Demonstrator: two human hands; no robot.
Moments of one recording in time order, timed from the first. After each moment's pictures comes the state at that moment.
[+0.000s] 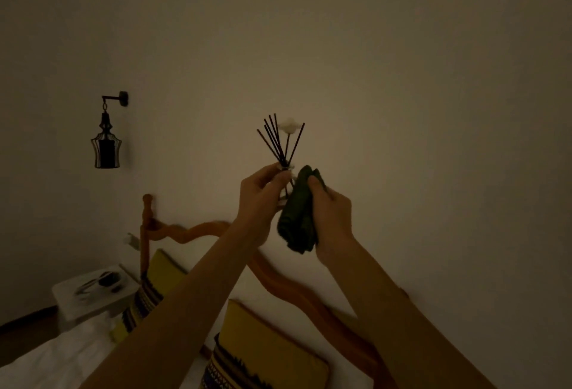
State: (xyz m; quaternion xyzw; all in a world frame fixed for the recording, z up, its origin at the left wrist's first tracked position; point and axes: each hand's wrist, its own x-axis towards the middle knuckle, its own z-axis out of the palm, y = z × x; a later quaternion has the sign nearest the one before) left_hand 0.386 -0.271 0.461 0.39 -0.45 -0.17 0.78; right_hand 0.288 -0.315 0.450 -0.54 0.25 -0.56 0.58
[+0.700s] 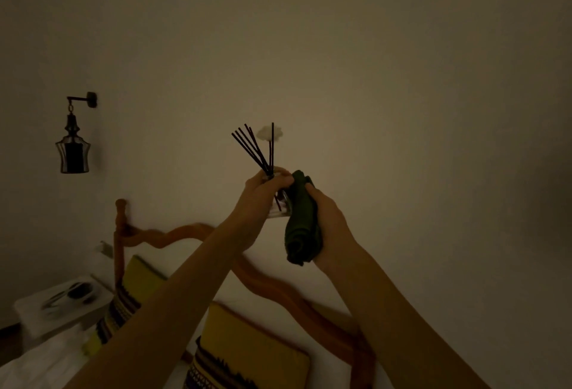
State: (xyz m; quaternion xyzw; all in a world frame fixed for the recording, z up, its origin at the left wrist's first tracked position) left_hand 0.364 -0.275 0.467 0.41 -0.51 -0.26 0.71; right_hand 0.243 -0.294 0.451 -0.41 0.16 -0.47 0.76
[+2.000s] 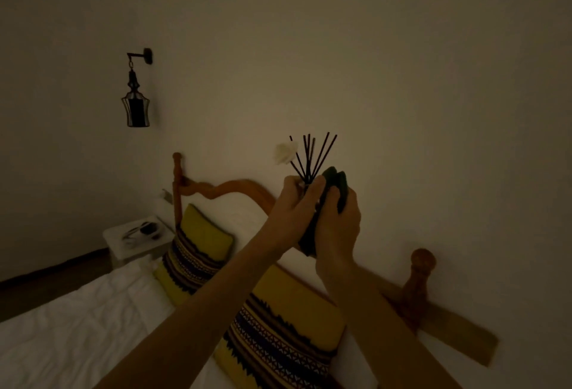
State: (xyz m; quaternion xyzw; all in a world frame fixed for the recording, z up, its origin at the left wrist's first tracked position) left_hand 0.373 -0.248 0.376 0.53 -0.51 -0.18 0.66; right_hand 0.299 -0.277 0.373 -0.54 0.33 -0.62 0.47
